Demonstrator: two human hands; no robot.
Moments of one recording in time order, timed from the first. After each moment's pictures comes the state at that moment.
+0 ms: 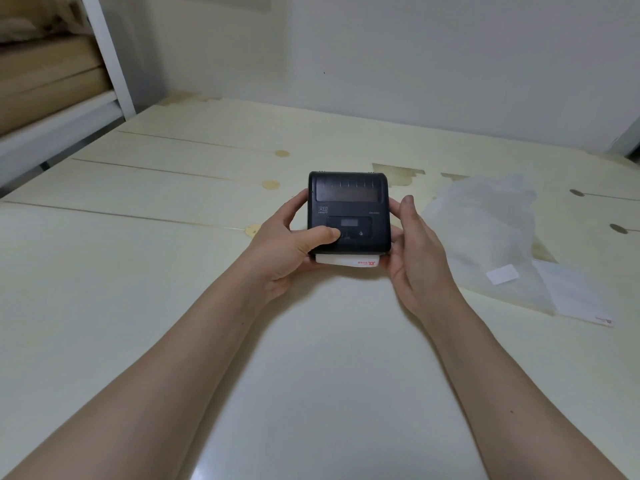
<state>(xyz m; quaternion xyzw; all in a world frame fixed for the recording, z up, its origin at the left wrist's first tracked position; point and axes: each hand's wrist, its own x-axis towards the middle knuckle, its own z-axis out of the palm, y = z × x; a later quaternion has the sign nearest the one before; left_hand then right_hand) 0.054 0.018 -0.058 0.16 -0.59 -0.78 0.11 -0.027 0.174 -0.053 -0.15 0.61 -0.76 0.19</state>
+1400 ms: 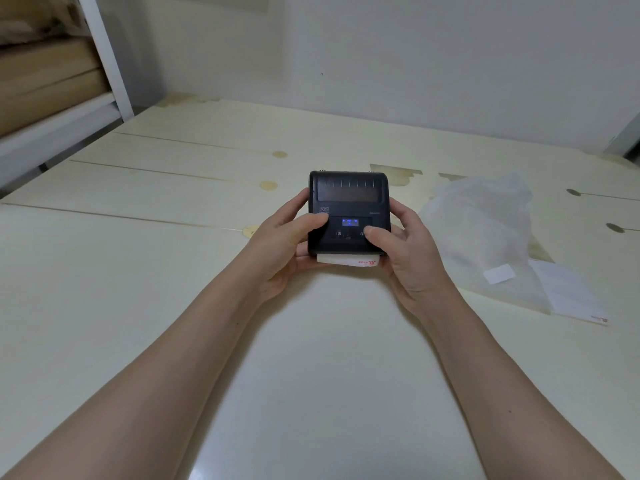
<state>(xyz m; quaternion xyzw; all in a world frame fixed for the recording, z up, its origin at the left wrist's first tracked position) 0.054 0.015 -0.056 0.10 -0.58 -0.80 0.09 -0.028 0.179 -0.057 -0.18 0.65 -0.71 0.18</state>
